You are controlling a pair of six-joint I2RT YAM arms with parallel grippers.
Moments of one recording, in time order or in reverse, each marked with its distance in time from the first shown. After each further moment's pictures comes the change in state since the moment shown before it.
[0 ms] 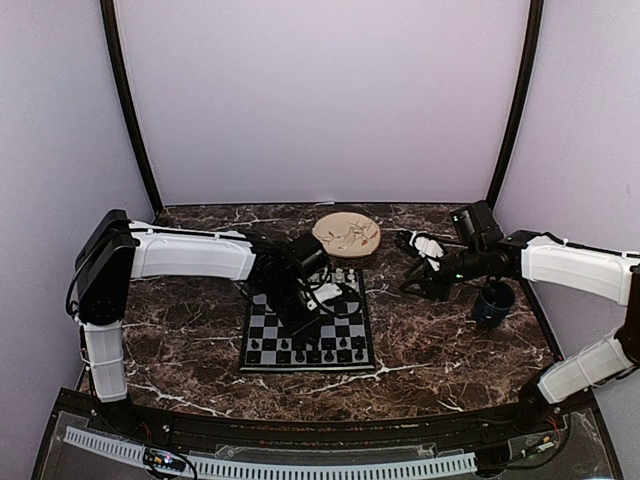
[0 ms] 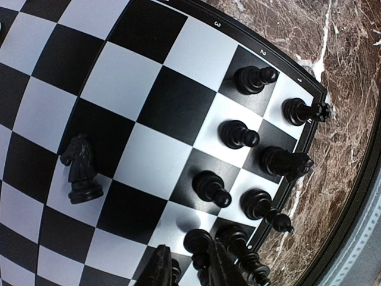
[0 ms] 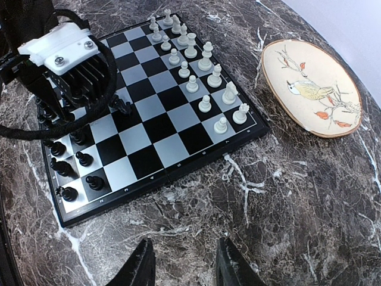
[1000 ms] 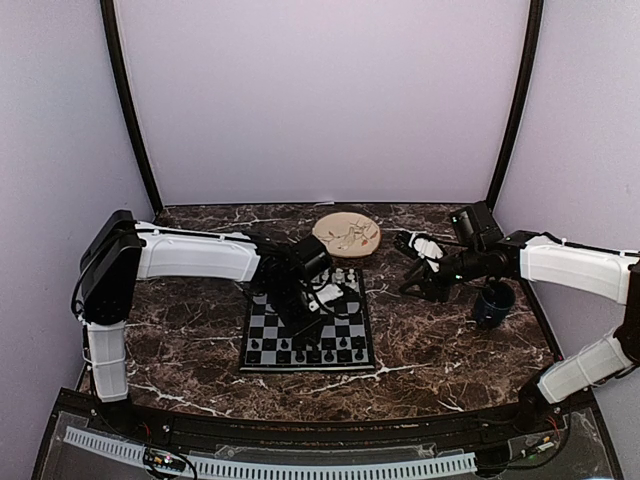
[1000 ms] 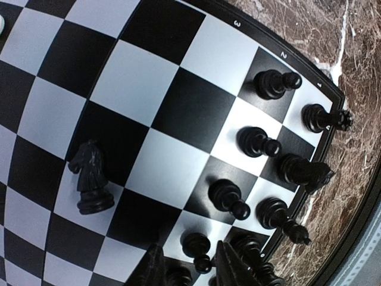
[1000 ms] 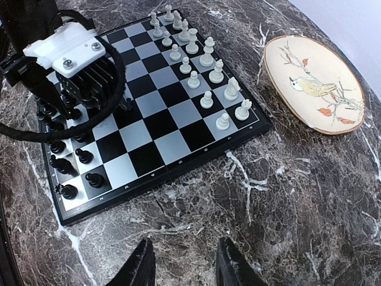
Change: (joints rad) left arm -0.004 0.026 0.012 -0.001 -0.040 -0.003; right arm 0.000 0.010 0.000 -0.005 0.000 -0.003
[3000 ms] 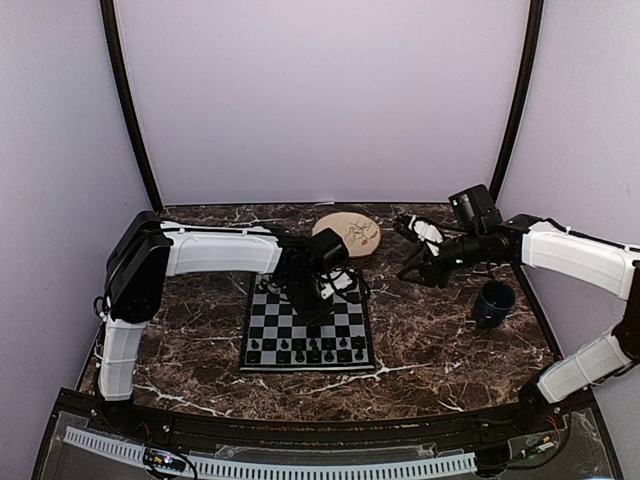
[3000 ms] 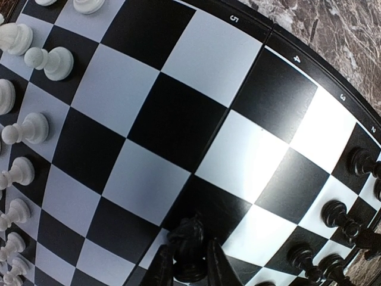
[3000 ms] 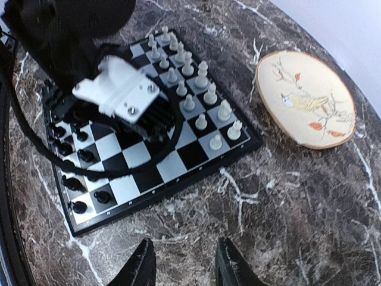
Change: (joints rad) left arm 0.008 0.156 0.220 -0.065 -0.201 0.007; right arm -0.009 0.011 0.085 -0.071 -0.015 0.028
